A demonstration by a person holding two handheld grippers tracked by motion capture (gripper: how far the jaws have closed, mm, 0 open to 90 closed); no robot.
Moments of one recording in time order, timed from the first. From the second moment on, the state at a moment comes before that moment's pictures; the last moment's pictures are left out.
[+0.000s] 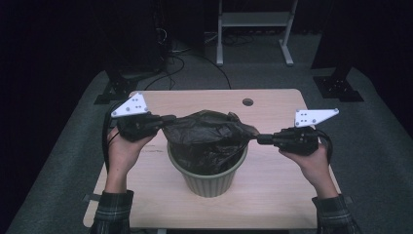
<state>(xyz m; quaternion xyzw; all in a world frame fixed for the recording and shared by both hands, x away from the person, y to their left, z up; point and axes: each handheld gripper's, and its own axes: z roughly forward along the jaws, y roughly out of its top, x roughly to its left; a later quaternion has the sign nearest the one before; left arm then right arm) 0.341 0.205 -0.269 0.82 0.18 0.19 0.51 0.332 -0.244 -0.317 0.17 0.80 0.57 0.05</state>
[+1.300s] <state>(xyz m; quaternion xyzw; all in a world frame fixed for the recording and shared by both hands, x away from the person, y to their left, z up) 0.304 0.234 -0.319 0.82 0.20 0.17 0.51 0.331 -0.252 -0.283 0.20 0.78 0.59 0.09</state>
